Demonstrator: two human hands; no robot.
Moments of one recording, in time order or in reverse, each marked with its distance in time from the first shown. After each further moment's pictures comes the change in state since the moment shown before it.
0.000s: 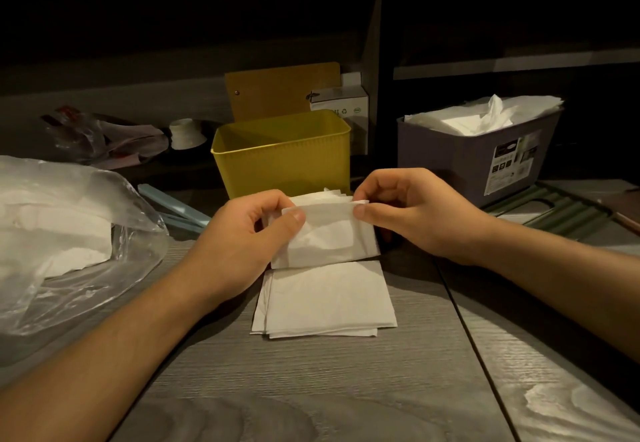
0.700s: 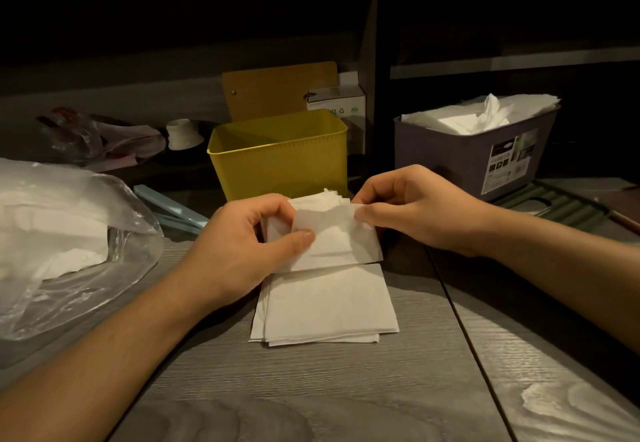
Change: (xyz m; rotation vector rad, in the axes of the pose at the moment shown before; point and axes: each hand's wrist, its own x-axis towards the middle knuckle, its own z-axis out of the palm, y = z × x) left_hand 0.001 -0.004 0.000 -0.053 -0.055 0.054; right_hand 0.003 -0.004 -0.008 -0.031 -0.087 0.057
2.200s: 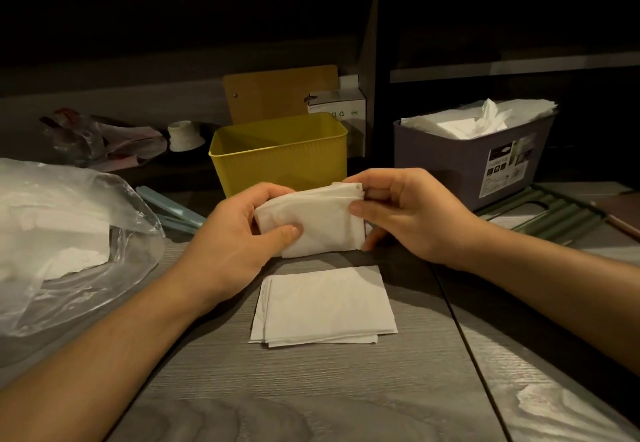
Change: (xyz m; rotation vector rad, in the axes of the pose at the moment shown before) left_hand 0.002 -0.002 -0.001 -0.051 0.076 -0.025; right_hand -0.004 -0.003 0.012 0.062 0.080 -0.156
